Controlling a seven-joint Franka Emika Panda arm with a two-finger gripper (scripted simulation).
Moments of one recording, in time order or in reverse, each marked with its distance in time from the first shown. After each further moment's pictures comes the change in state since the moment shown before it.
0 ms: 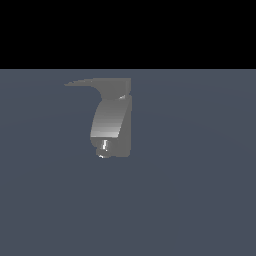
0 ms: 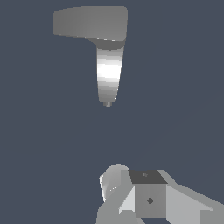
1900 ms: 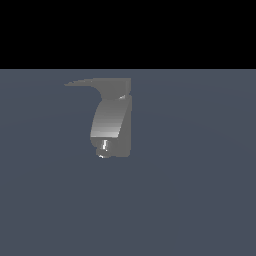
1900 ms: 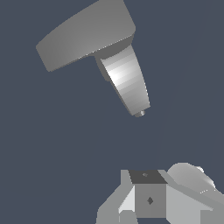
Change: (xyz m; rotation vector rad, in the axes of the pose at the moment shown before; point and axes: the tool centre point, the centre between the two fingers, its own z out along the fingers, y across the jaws) arm 0.064 -0.108 0.069 0.012 0.007 0.527
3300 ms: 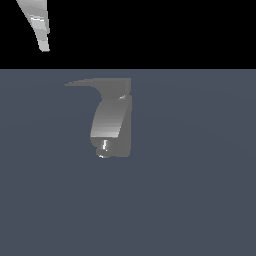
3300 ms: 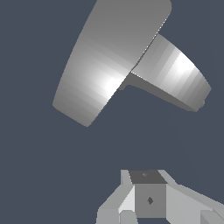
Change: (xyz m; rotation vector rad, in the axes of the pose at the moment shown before) arm 0.075 -0.115 0.073 0.016 0.008 0.566
